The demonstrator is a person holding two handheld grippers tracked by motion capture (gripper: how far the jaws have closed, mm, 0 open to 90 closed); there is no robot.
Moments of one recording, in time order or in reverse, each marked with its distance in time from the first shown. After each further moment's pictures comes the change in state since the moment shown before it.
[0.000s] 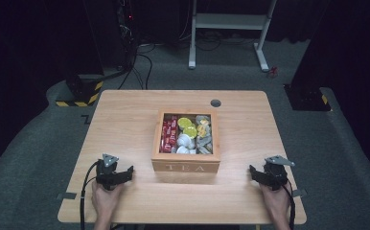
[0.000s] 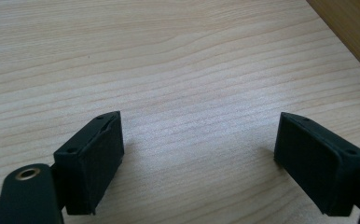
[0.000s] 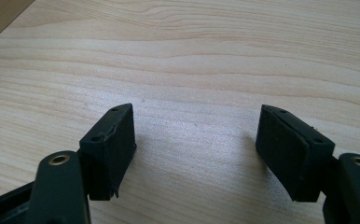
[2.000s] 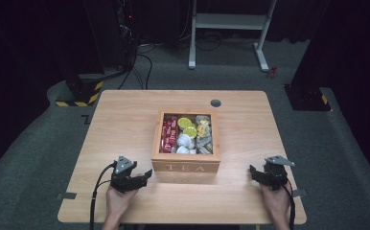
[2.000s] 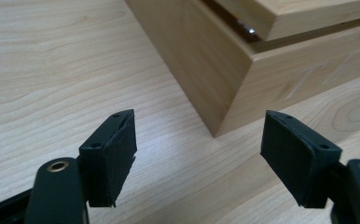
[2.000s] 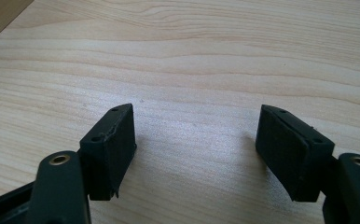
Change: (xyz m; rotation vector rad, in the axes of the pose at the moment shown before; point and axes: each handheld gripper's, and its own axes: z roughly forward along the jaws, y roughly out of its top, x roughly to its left) left arm -0.056 0.014 -0.022 -0.113 -0.266 0.067; right arm 0.000 0.000 0.000 -0.001 -0.003 0.004
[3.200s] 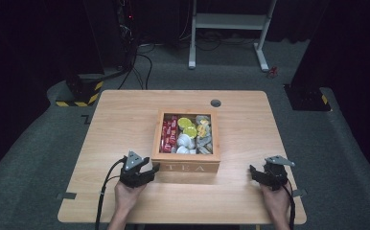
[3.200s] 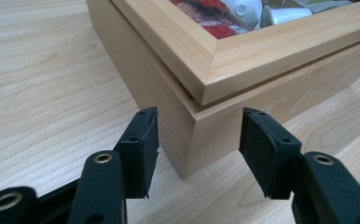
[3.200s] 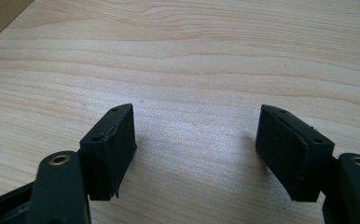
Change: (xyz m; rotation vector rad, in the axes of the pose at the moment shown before) left arm -0.021 0.022 0.011 -0.037 -0.033 0.055; right arm 0.000 0.000 0.000 0.000 0.001 -0.002
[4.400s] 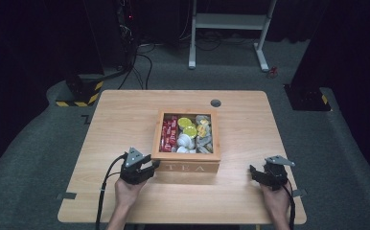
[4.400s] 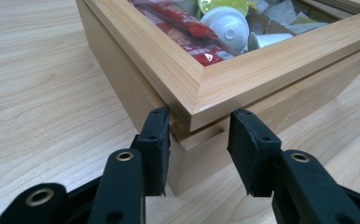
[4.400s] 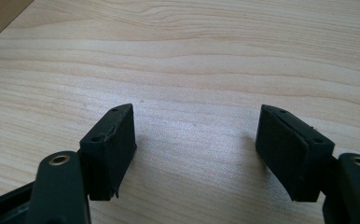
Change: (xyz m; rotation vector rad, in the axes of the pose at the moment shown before) left arm -0.002 0.015 -0.005 -0.015 -0.018 0.019; right arm 0.000 0.000 0.000 0.001 0.000 0.003
